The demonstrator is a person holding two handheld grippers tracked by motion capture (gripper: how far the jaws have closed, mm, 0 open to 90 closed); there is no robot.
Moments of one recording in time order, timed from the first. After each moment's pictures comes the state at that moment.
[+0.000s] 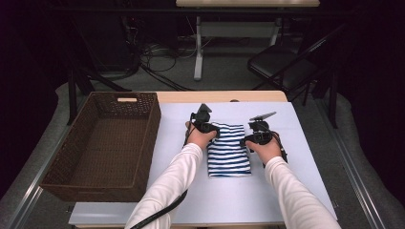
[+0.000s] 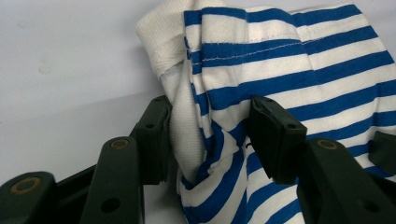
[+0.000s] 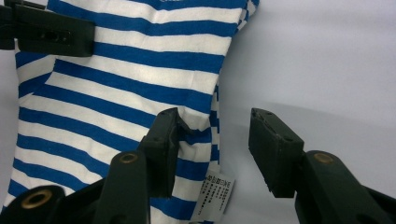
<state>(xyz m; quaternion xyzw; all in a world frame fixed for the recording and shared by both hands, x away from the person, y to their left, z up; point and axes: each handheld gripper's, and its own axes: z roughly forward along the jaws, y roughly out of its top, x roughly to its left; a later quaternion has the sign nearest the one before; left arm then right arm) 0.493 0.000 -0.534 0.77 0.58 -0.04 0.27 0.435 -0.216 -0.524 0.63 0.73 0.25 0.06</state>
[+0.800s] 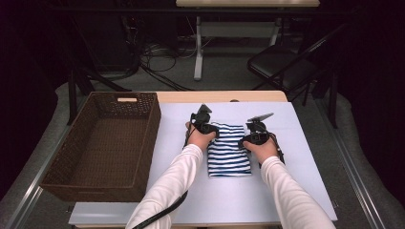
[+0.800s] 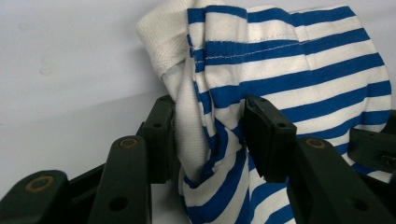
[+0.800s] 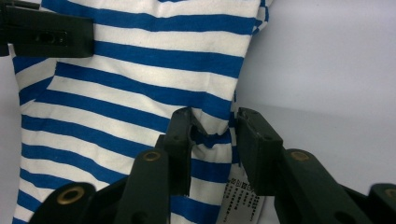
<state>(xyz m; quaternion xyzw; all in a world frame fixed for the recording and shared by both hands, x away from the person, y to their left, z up) 0.491 0.000 -0.536 0.77 0.58 -0.03 0.27 0.440 -0.209 -0.535 0.65 0.72 0.25 0.03</state>
